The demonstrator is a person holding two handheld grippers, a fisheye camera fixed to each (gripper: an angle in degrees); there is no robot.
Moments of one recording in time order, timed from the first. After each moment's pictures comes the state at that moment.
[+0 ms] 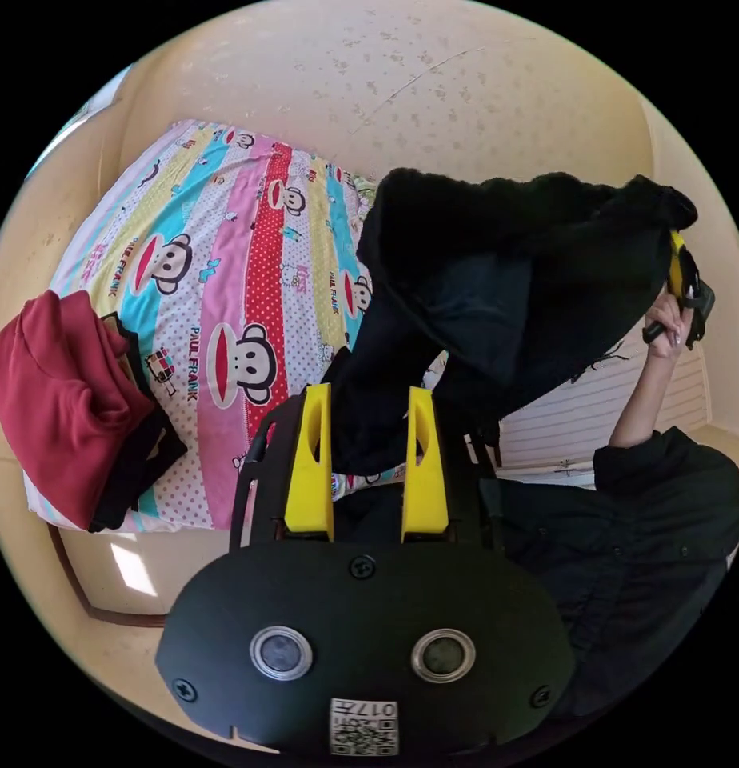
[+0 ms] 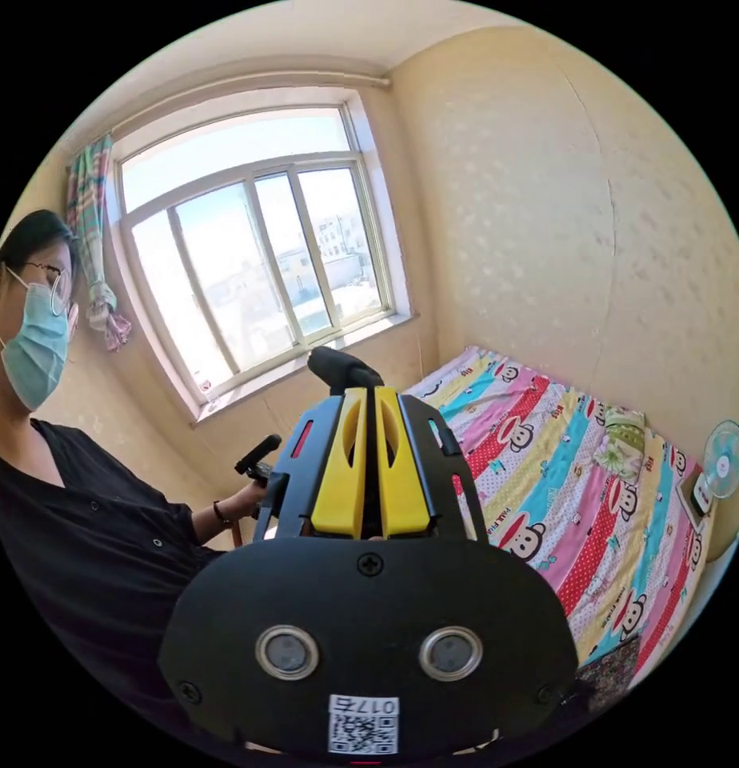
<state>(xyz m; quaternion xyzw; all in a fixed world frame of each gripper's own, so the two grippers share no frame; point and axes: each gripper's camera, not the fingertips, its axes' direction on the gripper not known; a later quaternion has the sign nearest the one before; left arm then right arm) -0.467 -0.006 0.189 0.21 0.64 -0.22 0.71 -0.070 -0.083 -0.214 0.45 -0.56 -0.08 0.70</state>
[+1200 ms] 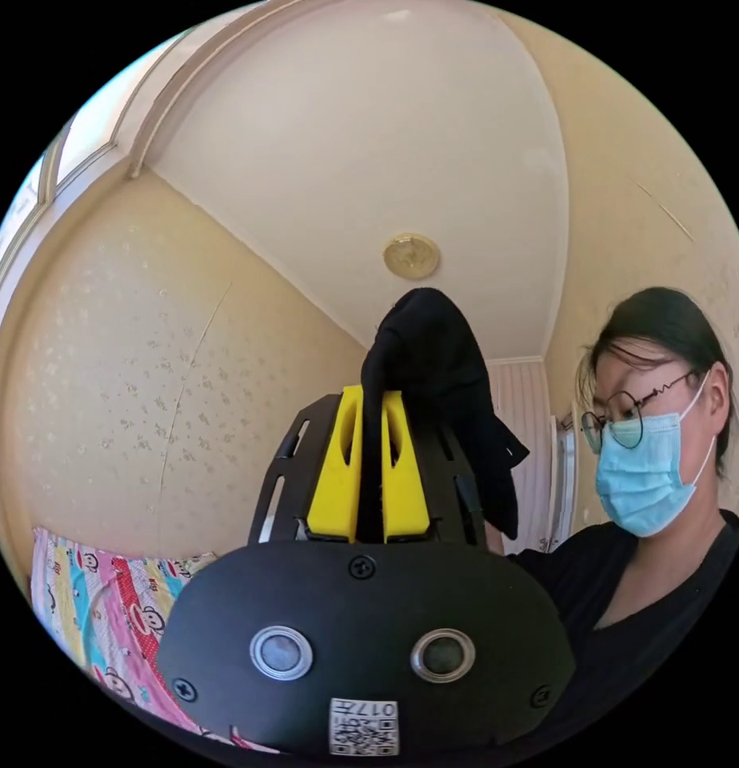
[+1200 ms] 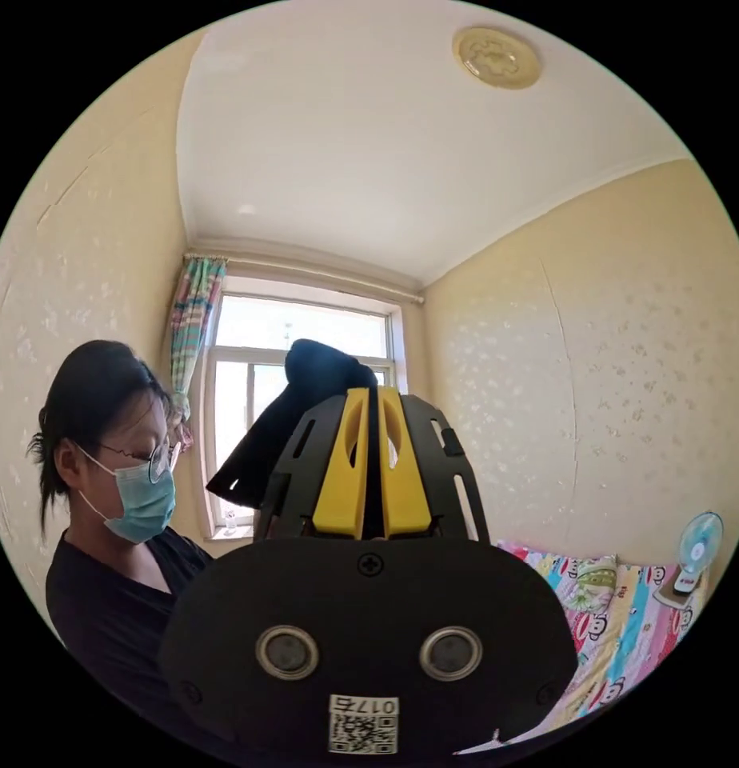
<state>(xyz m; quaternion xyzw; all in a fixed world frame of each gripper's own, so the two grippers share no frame) -0.686 0.239 -0.253 0.77 0.44 -0.20 0.41 0.352 0.143 -0.299 0.66 -0.53 0.08 0.52</state>
